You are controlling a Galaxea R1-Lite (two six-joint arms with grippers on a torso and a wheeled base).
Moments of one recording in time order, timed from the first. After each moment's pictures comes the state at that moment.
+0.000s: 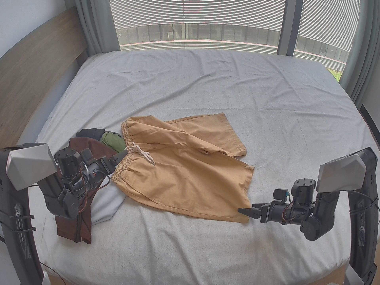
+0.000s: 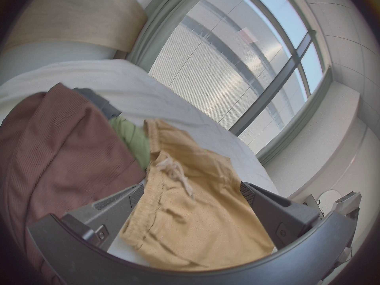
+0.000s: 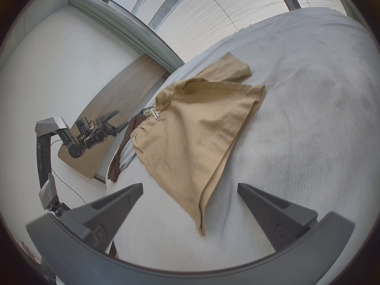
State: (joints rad) left arm -0.02 2.33 -0.76 -1.43 -0.38 -0.53; right arm 0.24 2.48 -0.54 -1.45 0.60 0.30
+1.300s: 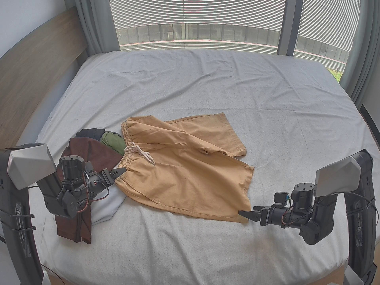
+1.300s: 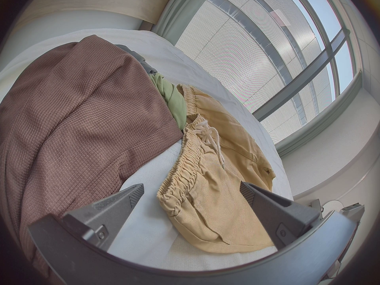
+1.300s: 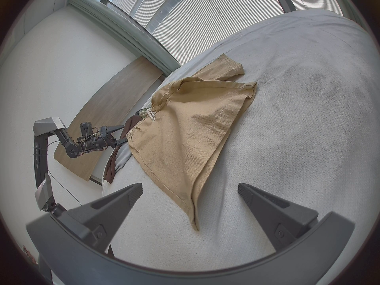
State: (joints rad) left arm 0.01 2.35 -0.77 -1.15 -0.36 -0.53; right arm 0.24 2.52 -0.50 -1.54 0.56 0.32
